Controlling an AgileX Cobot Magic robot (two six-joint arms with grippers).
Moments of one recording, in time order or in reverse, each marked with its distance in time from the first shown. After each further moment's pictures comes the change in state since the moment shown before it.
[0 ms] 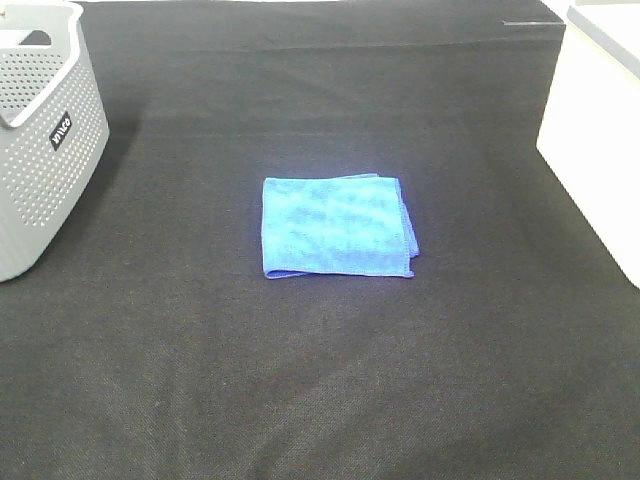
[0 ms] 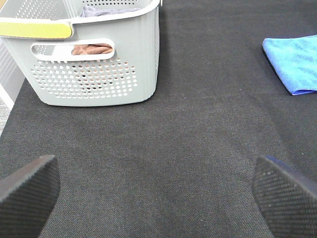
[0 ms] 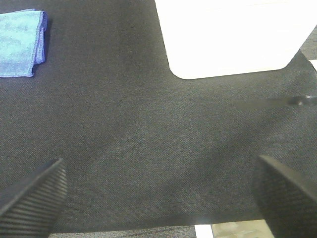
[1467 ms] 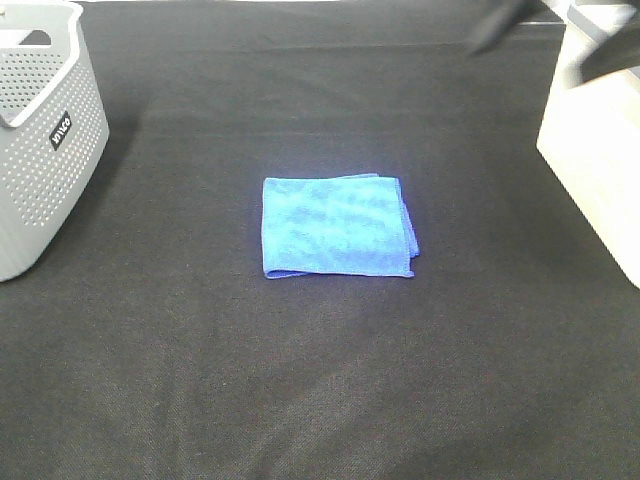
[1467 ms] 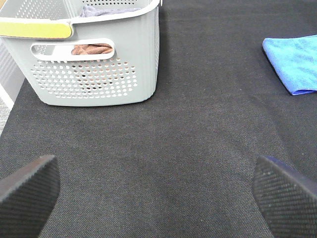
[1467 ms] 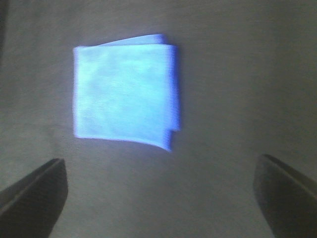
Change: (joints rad) left arm 0.000 0.000 0.000 0.000 0.000 0.000; right arm 0.169 1.694 -1.060 0.427 -0.092 -0.085
